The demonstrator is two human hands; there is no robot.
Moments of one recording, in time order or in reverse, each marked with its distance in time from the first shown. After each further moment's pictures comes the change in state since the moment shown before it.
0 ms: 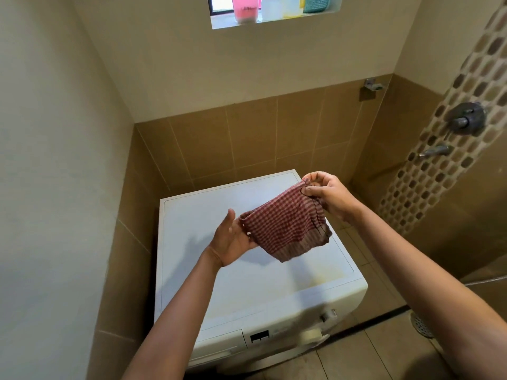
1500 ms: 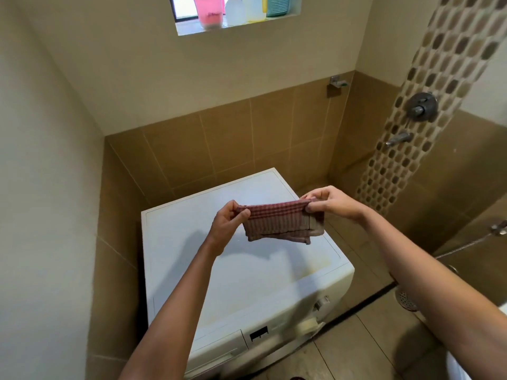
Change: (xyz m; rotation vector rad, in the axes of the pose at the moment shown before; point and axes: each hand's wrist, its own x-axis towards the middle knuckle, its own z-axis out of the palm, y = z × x) left_hand 0.019 0.010 0.006 0.729 0.219 0.344; right_hand -0.043 0.019 -0.030 -0.485 -0.028 0.038
